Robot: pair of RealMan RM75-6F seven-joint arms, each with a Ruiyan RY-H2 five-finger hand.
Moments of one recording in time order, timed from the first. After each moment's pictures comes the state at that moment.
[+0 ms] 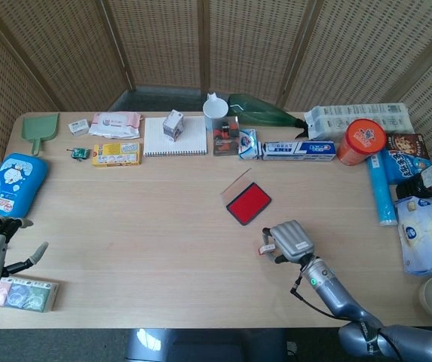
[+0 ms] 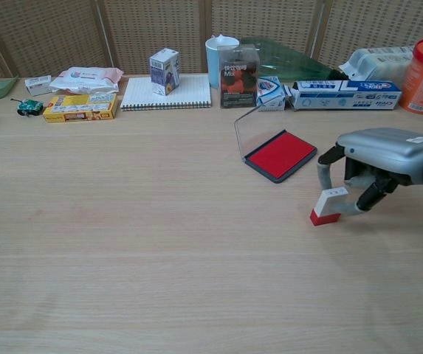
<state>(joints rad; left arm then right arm) -0.11 -1.10 -0.07 -1.74 1.46 1.48 0.16 0.62 -1.49 0.06 -1.49 -1.26 0.94 -0.25</state>
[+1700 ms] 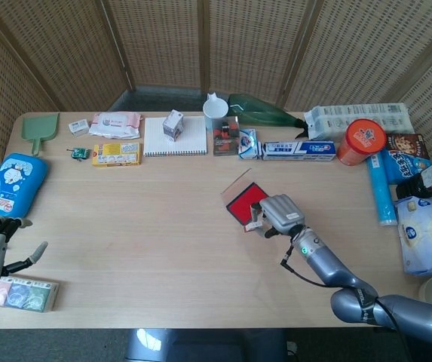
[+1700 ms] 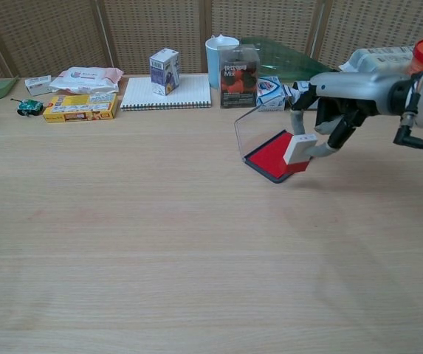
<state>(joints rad) -0.12 -1.10 -0.06 -1.72 1.44 1.47 0.17 0.79 -1.40 0.22 -1.53 -1.06 0.73 -0.18</state>
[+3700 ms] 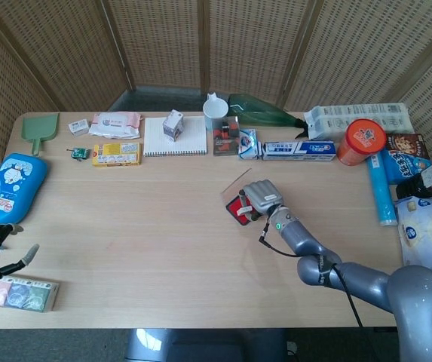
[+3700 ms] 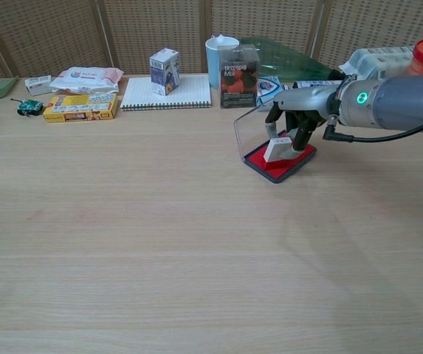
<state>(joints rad) -0.10 -1.14 -0.06 -1.62 1.39 1.43 0.11 1.03 -1.62 0.16 -1.14 -0.86 0.58 -0.25</state>
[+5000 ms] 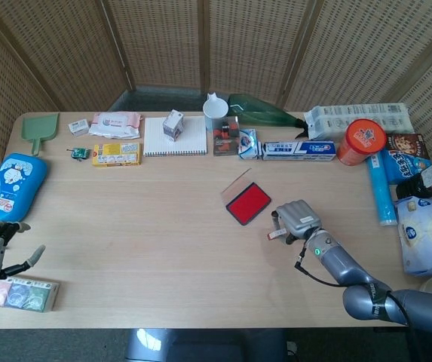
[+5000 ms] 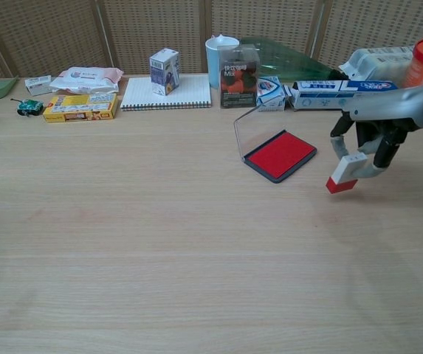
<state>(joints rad) -0.11 -1.12 -0.05 -1.66 1.45 1.45 0.12 0.92 -1.28 0.02 -1.62 -0.81 0.72 -0.38</state>
